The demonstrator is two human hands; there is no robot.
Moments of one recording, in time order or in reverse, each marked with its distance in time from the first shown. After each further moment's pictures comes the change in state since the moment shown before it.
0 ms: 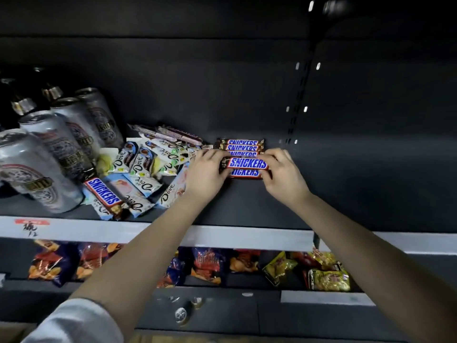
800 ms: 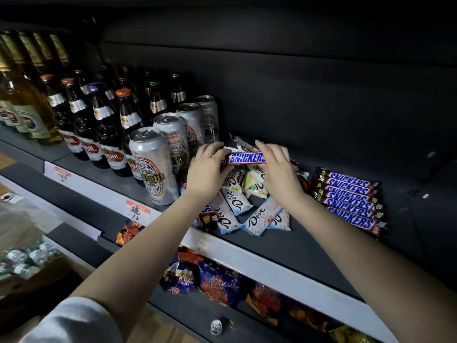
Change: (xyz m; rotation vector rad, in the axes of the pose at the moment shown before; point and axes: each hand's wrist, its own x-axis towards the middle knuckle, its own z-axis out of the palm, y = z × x) left_hand -0.017 -0.161 -0.091 0.231 0.172 -0.302; right_hand 0.124 -0.149 0.117 0.251 0.012 -0.294
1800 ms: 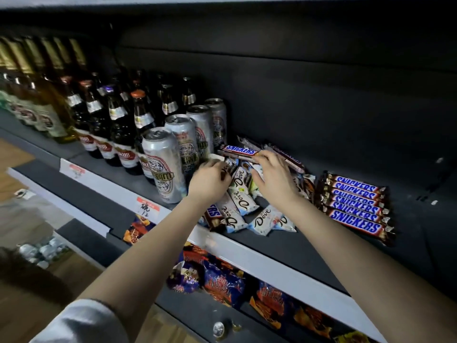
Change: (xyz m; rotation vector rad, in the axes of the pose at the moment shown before) left_hand -0.013 -0.009 -0.003 -0.042 -0.223 -0.189; right_hand 0.002 -0.015 0.010 -0.057 -0.158 0.048
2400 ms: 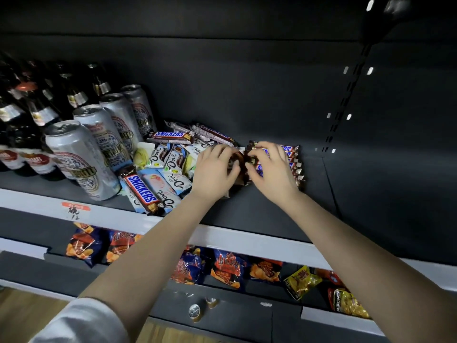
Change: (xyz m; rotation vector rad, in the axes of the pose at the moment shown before) left_hand -0.042 0.131 0.050 -0.113 0.182 0.435; right_hand -0.111 0.068 -0.076 -0.079 0.210 0.169
